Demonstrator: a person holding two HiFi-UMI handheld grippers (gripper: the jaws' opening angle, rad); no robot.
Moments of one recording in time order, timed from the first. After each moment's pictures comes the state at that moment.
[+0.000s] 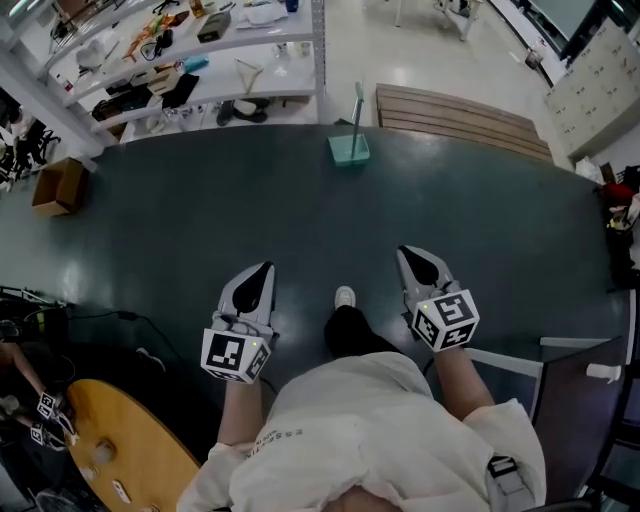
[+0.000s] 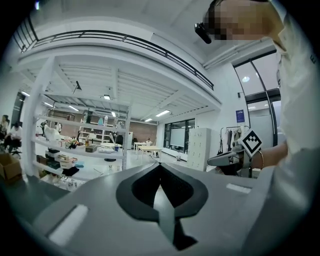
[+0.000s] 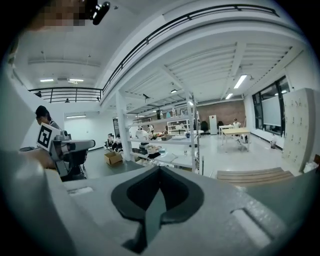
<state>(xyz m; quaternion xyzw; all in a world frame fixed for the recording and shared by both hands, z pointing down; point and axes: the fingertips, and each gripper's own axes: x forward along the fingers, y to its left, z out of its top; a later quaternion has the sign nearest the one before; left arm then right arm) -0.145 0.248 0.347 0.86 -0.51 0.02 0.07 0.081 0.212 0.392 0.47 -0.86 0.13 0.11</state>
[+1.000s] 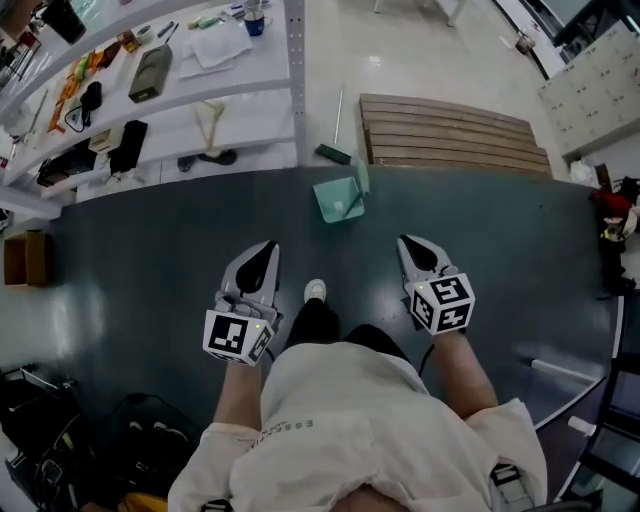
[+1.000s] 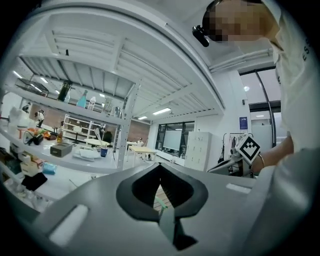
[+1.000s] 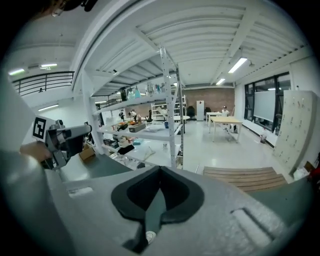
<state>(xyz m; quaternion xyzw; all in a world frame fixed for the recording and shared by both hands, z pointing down) -0.161 -0.294 0.375 0.89 -0.45 -0.01 0.10 0.067 -0.290 0.447 0.53 -0.80 0.19 0.20</state>
